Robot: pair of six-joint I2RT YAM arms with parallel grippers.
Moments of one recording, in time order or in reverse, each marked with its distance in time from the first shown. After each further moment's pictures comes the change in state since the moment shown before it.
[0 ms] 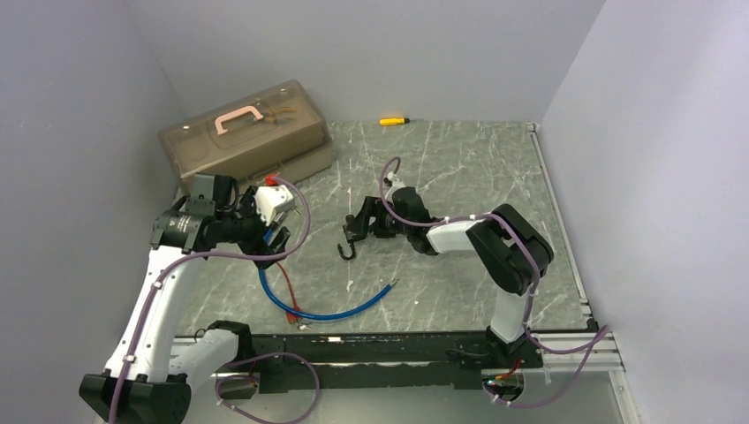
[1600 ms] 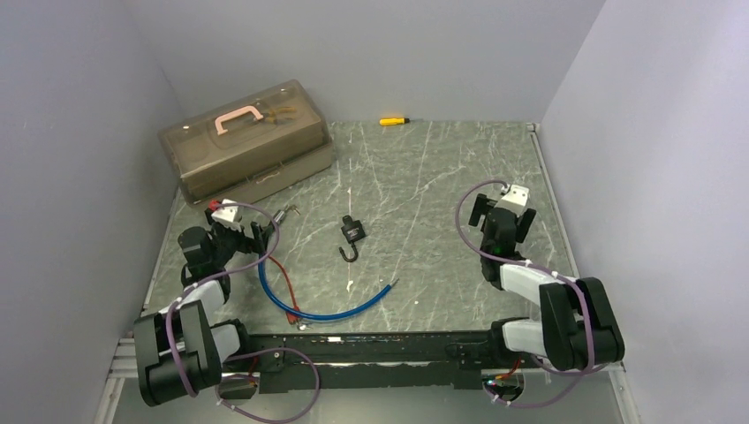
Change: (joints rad) left arm 0.460 0.119 -0.931 1.722 0.156 -0.469; right arm -0.511 -0.621 -0.517 0.062 0.825 -0.585
